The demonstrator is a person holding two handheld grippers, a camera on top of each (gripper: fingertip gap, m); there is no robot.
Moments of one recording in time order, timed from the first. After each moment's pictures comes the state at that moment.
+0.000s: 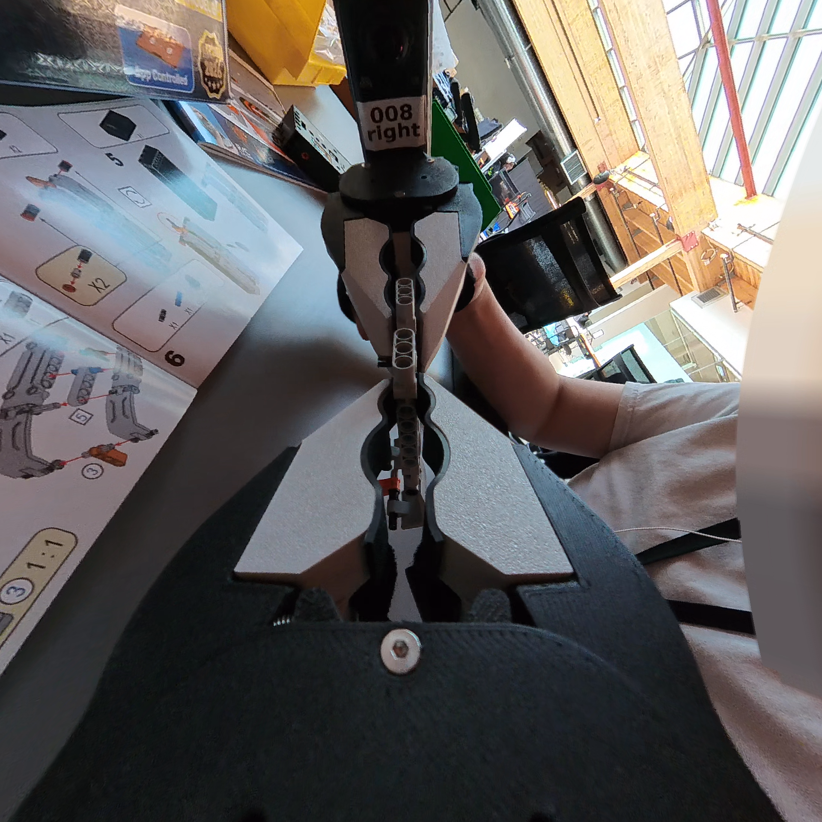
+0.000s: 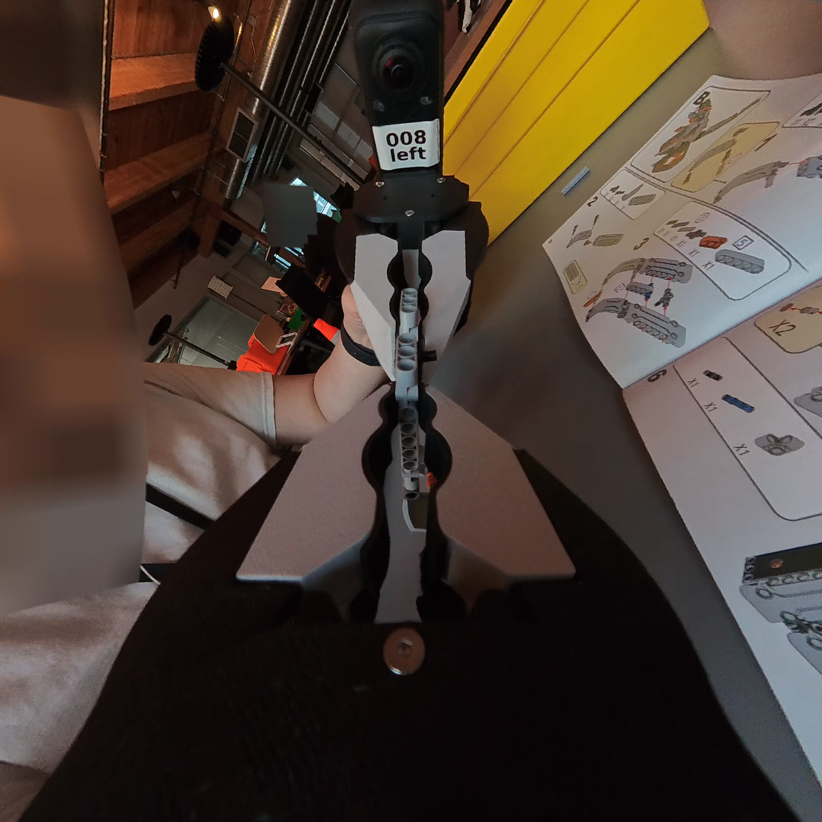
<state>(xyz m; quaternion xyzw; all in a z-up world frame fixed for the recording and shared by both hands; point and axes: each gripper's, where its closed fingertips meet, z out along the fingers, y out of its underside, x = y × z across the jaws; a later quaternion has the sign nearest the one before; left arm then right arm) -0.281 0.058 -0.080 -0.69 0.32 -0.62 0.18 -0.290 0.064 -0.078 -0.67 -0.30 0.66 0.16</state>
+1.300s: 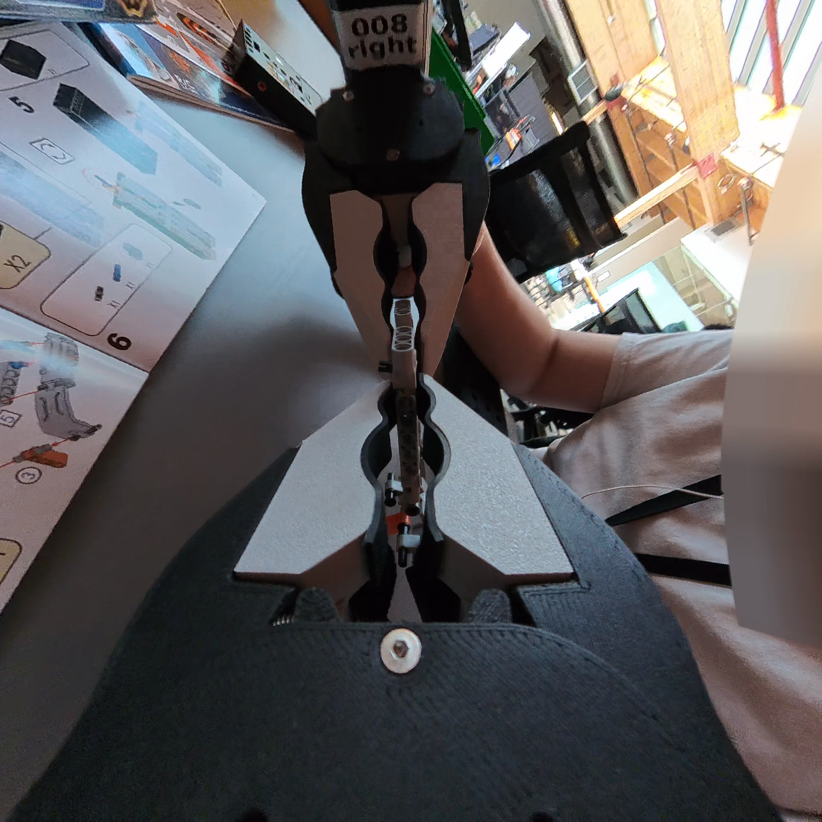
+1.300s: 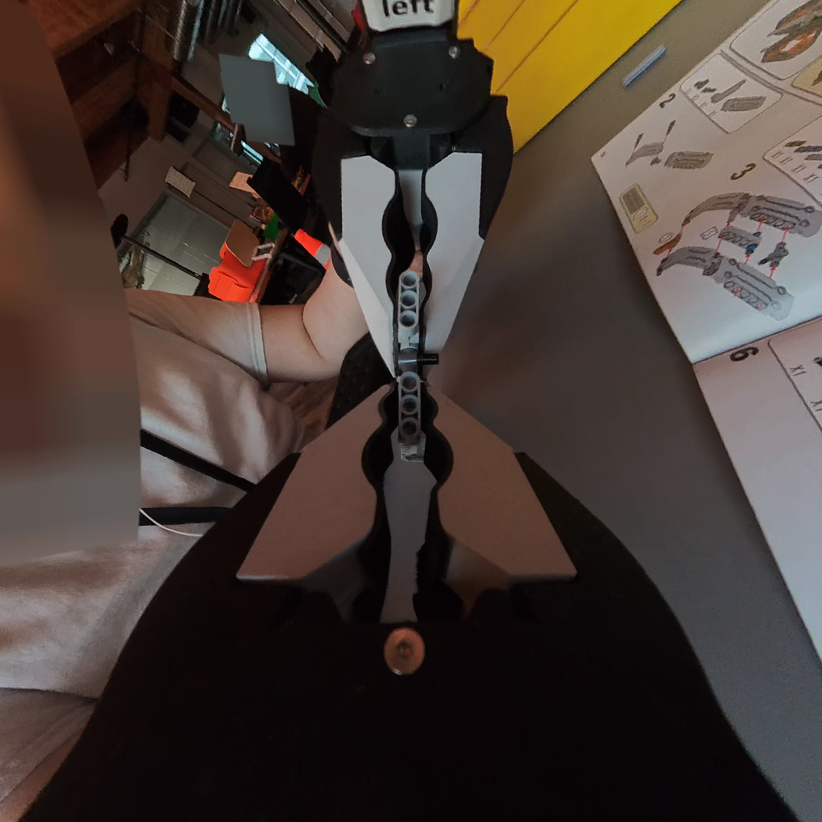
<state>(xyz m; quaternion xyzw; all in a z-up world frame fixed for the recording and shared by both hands) -0.282 0.036 -0.081 -0.69 0.38 -0.60 0.14 -0.296 0.032 -0.085 -0.69 -0.38 0.61 0.10</state>
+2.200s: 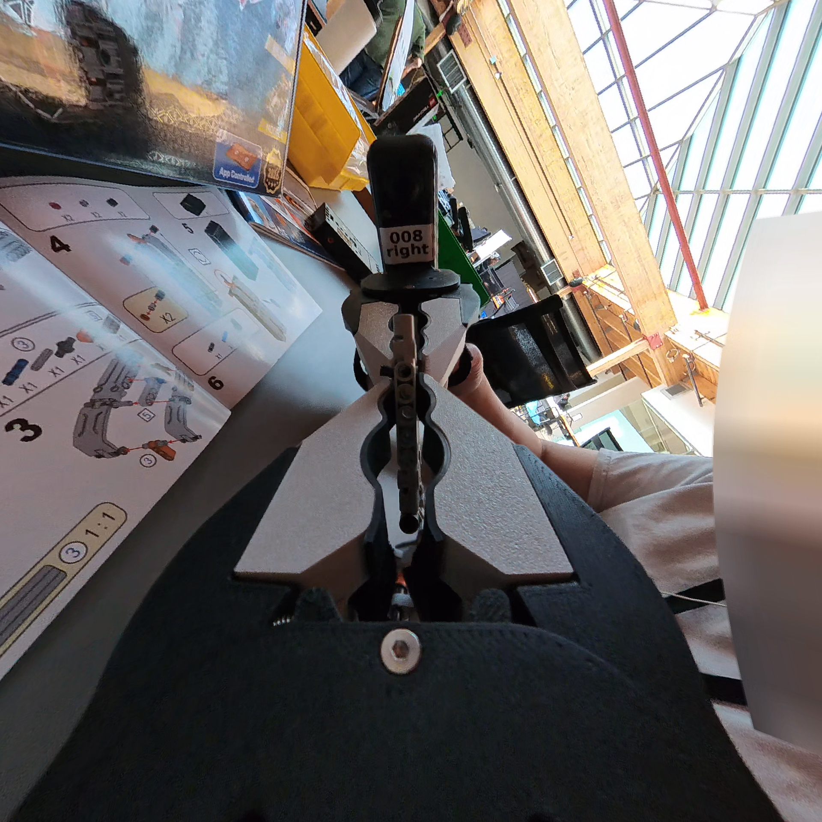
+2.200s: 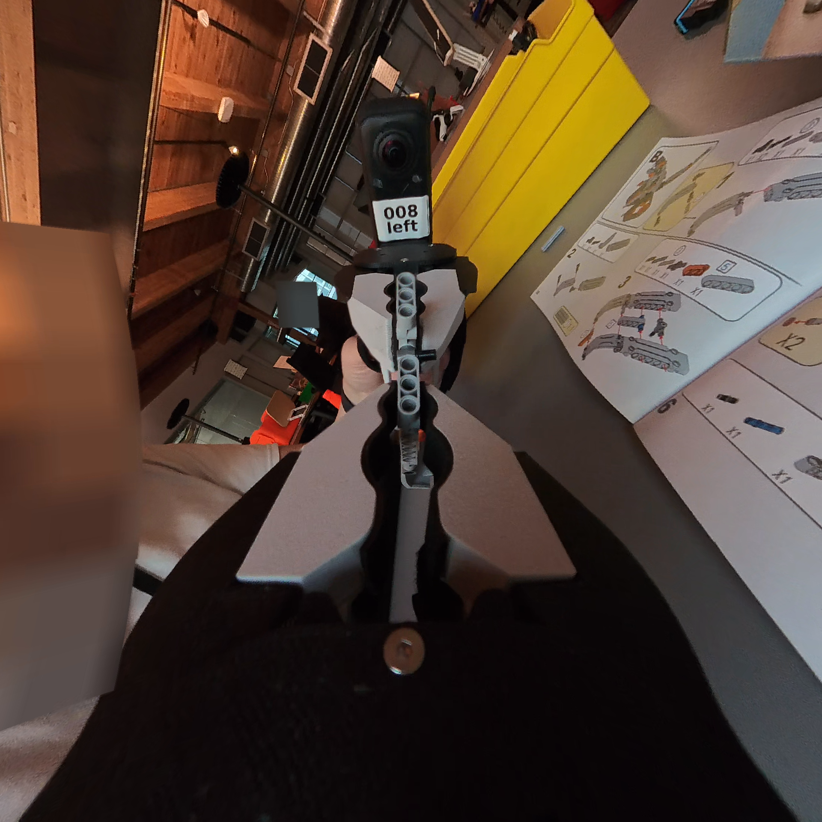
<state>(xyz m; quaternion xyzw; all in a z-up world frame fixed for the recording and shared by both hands) -0.294 0.083 -0.064 -0.68 0.23 -0.66 0.21 -0.309 0.078 -0.071 -0.68 -0.21 0.68 0.19</state>
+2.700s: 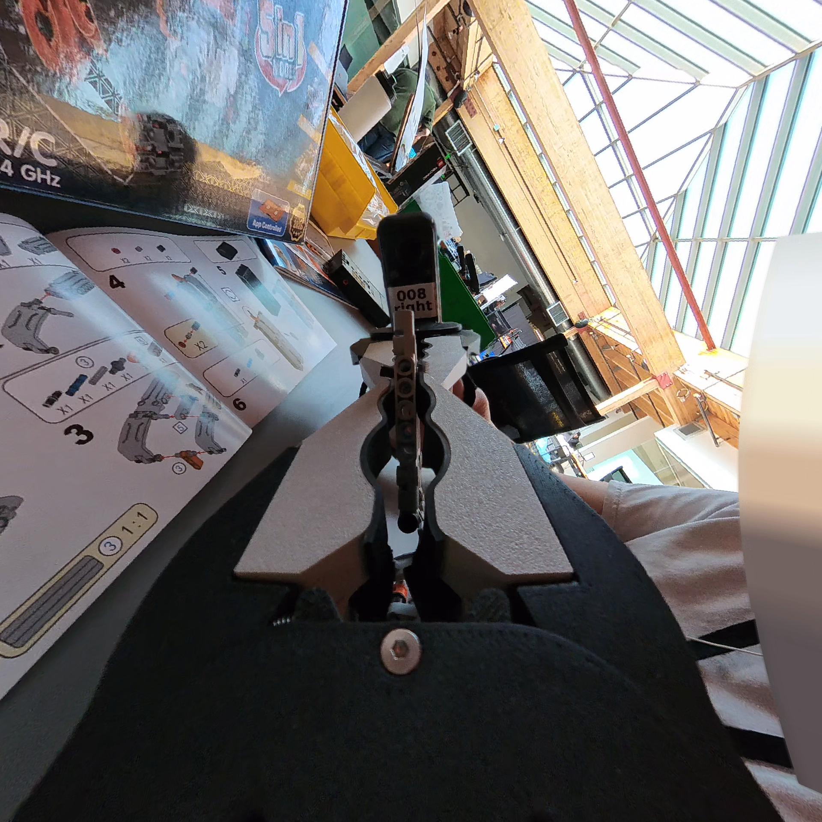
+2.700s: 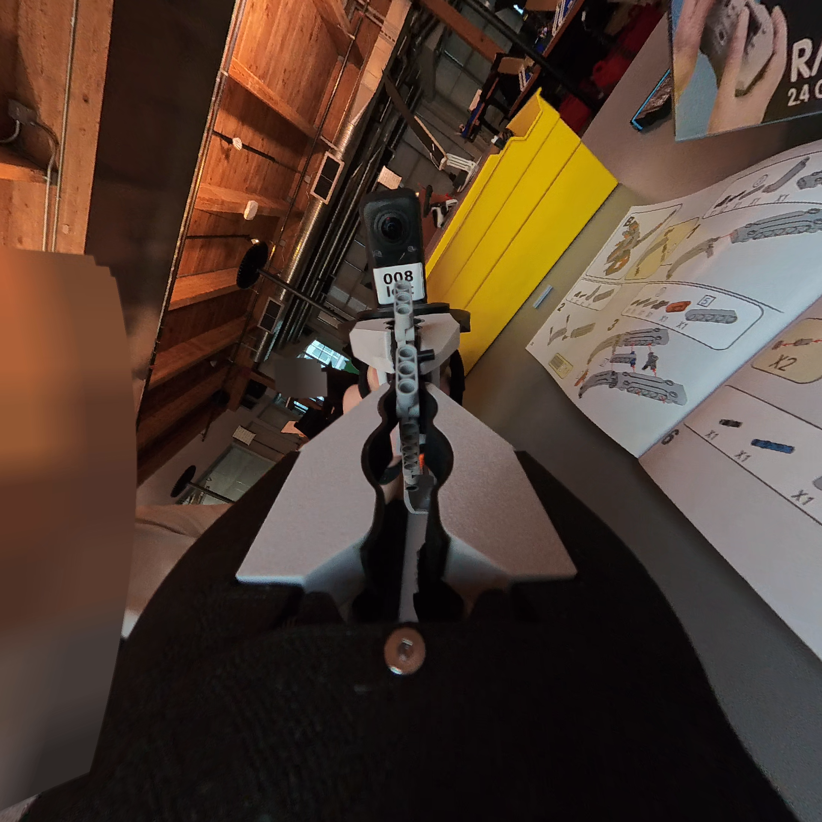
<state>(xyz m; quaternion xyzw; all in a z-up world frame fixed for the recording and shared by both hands) -0.302 0.097 -0.058 -0.68 0.19 -0.66 0.26 -0.316 0.093 -0.063 -0.66 -0.14 0.70 0.24</state>
